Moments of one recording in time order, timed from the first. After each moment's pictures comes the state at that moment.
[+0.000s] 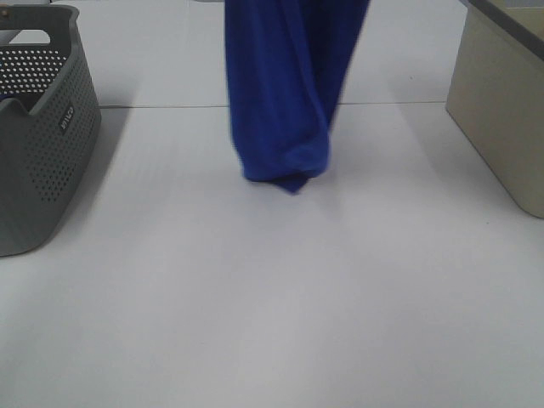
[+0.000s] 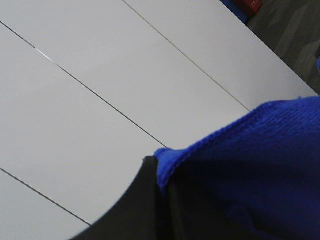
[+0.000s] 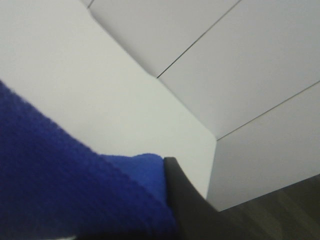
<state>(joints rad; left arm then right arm) -0.57 1.74 -2.05 -0.04 0.29 0.87 0.44 1.66 -1.96 -0.43 0.76 -0.27</state>
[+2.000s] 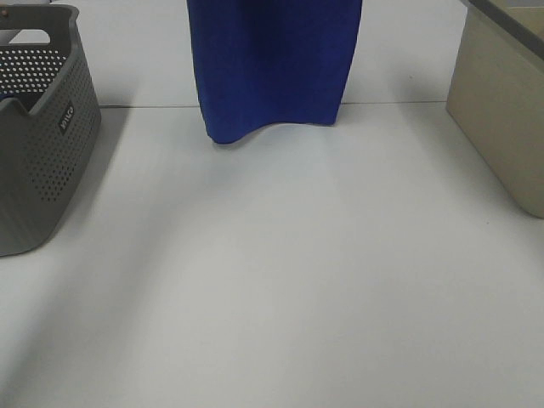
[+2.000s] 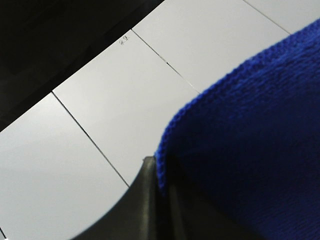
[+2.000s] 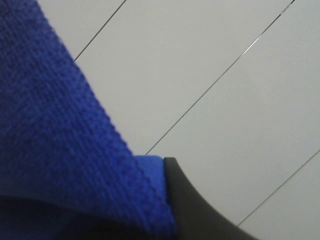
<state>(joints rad) -0.34 2.24 -2.38 0.10 -0.38 0.72 0.32 1.96 -2.07 -0.80 0.05 0.08</state>
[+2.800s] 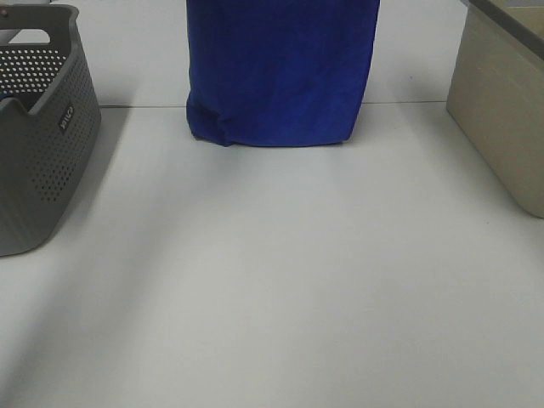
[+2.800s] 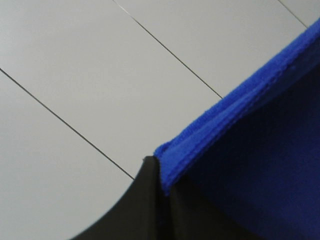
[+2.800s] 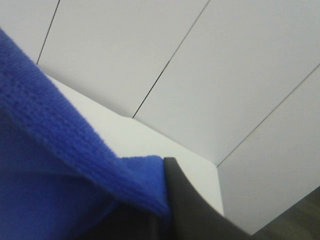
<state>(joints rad) -0.34 2.22 -2.38 0.11 0.06 0.69 0.32 1.94 -2.07 -0.56 0.43 0.08</state>
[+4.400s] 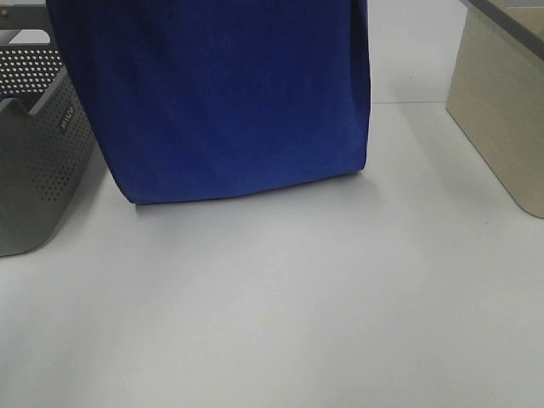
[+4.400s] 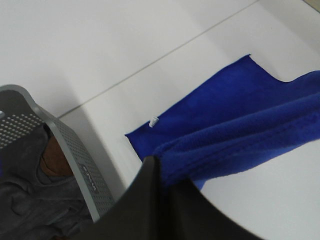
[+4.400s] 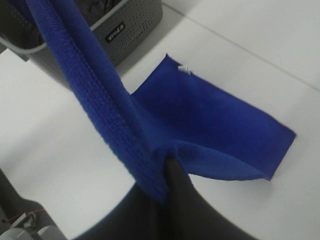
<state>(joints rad) -0.35 1.69 -2.02 -0.03 1.22 0.17 0.32 1.59 -1.84 0.46 1.22 -0.34</state>
